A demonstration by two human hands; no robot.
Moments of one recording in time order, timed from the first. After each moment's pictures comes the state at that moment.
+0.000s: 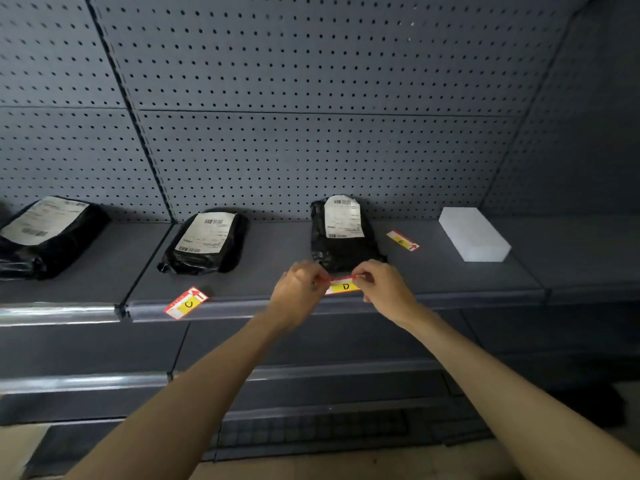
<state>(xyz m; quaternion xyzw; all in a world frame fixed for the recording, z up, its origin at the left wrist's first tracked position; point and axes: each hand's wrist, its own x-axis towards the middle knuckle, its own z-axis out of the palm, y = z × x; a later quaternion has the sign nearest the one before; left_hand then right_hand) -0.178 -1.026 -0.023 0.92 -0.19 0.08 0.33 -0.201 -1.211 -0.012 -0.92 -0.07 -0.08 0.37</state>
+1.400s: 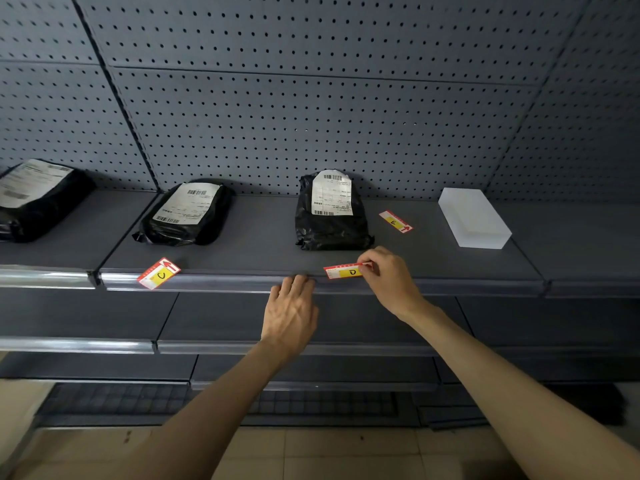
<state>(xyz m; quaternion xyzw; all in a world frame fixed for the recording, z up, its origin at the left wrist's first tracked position) -0.224 -1.068 -0.096 0.97 -0.17 0.16 0.10 -0.196 -1.270 -0.049 -0.93 -0.10 -0.13 0.33</state>
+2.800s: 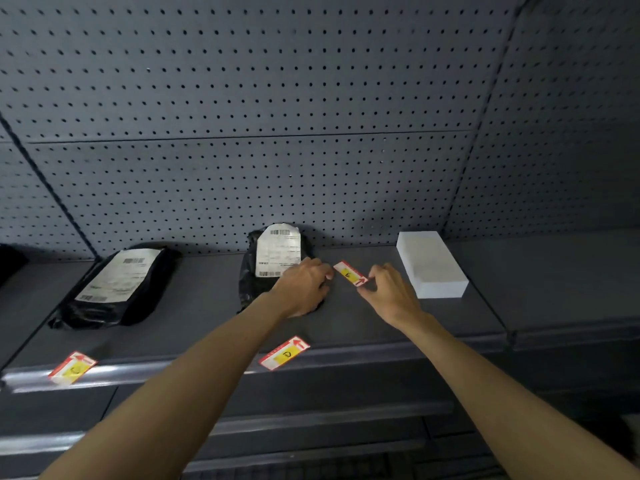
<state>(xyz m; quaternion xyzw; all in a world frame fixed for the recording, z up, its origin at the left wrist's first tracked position) -0.067 -1.192 -0.006 0.94 -0.32 0.04 0.13 -0.116 -1.385 -0.018 -0.97 0.02 -0.10 0.22</state>
